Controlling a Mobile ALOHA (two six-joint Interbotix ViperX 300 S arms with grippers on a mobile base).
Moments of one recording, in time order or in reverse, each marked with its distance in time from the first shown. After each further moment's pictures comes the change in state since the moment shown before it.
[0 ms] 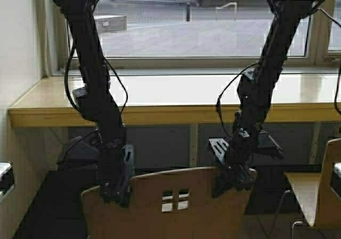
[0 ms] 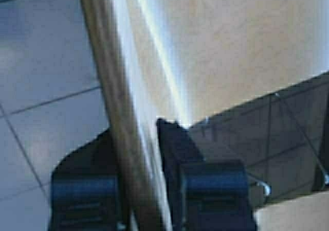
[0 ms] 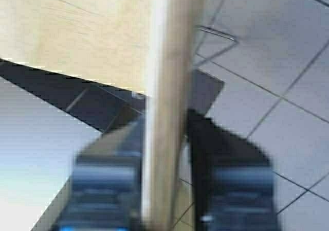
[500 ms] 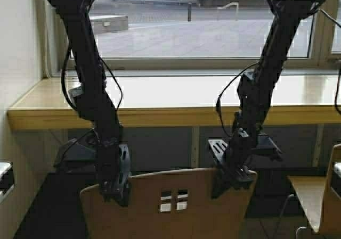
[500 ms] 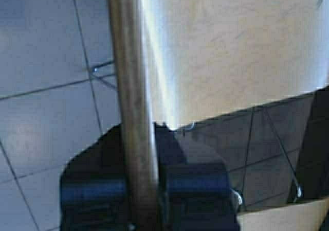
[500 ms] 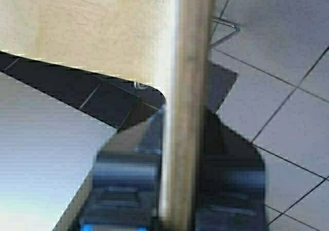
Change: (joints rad) left arm 0.048 0.009 -0.017 -0.005 0.011 -0.028; right arm -0.005 0.003 0.002 0.008 0.021 0.025
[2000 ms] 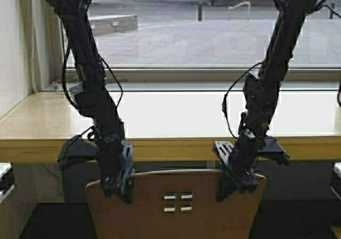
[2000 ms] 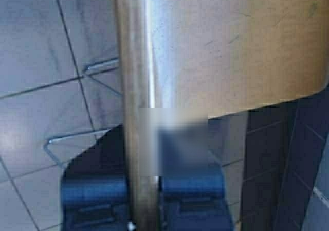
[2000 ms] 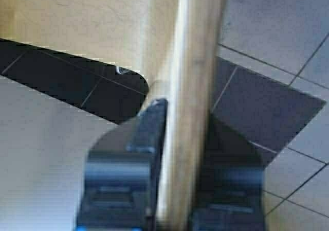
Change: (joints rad) left arm 0.026 -0.011 -0.028 0.017 0.035 0.061; right arm -0.008 -0.029 0.081 0.000 0.034 0.021
